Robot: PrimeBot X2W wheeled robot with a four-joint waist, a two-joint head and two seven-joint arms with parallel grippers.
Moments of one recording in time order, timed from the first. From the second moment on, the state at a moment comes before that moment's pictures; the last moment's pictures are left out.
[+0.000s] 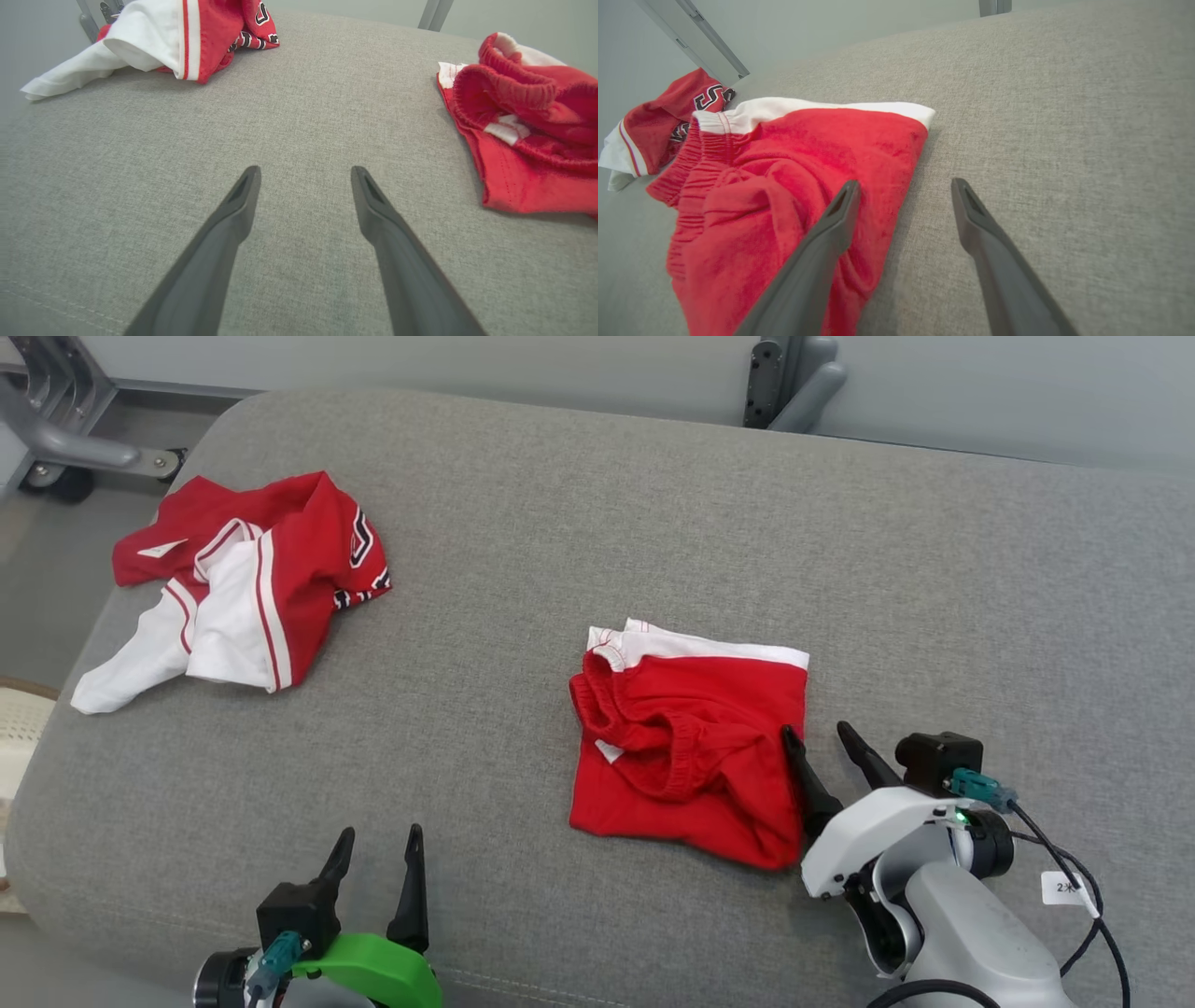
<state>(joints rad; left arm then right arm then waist) -0.10 0.05 -0.16 0.48 -0.23 -0.04 -0.26 -0.41 -0.05 0.25 0.76 0.42 0.13 -0.26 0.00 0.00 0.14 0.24</state>
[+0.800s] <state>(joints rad) -0.13 0.05 -0.18 0.47 -0.25 -0.03 -0.26 -0.50 -0.08 0.35 0.85 0.44 0.13 -0.26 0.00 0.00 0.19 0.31</state>
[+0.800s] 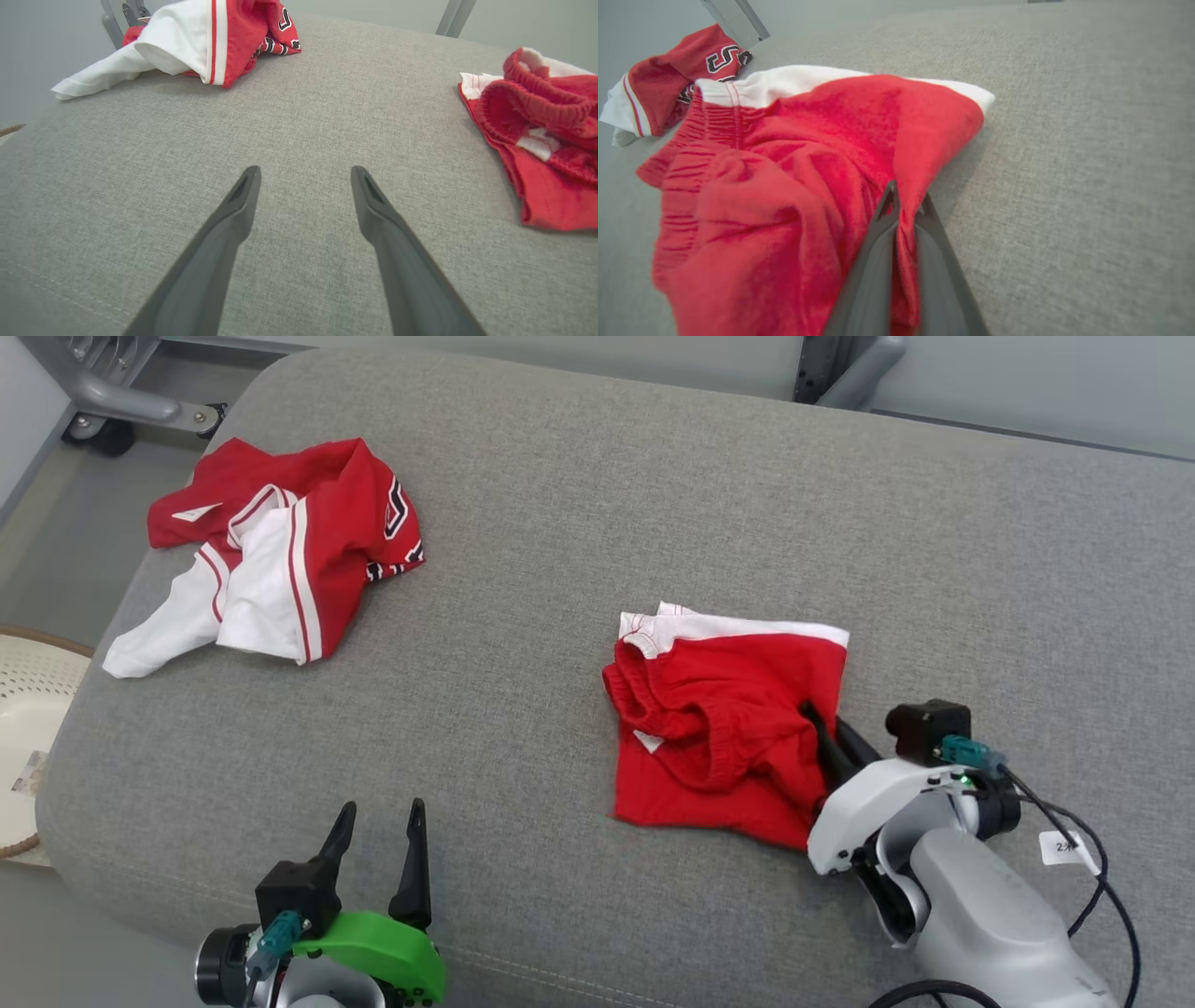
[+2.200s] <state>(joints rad) -0.20 0.05 -0.27 0.37 -0.15 -0.09 -0.26 -0.34 -0.08 0.23 0.64 0.36 0.13 -0.26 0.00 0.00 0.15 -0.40</state>
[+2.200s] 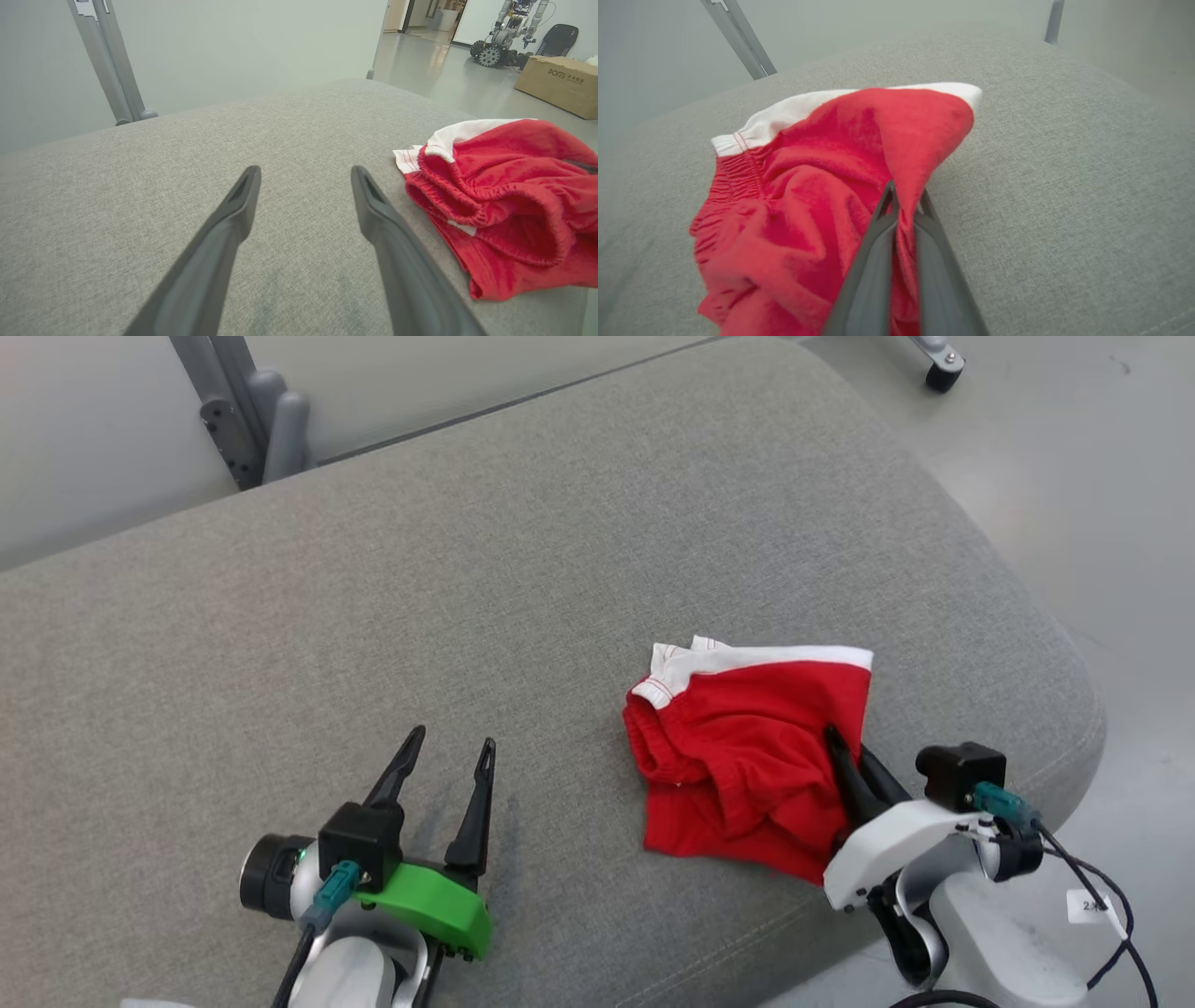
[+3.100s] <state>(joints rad) -0.33 0.06 -0.24 0.29 -0.03 -0.11 -0.26 -0.88 -0.44 -0.15 1.09 0.09 0.13 -0.26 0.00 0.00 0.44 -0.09</state>
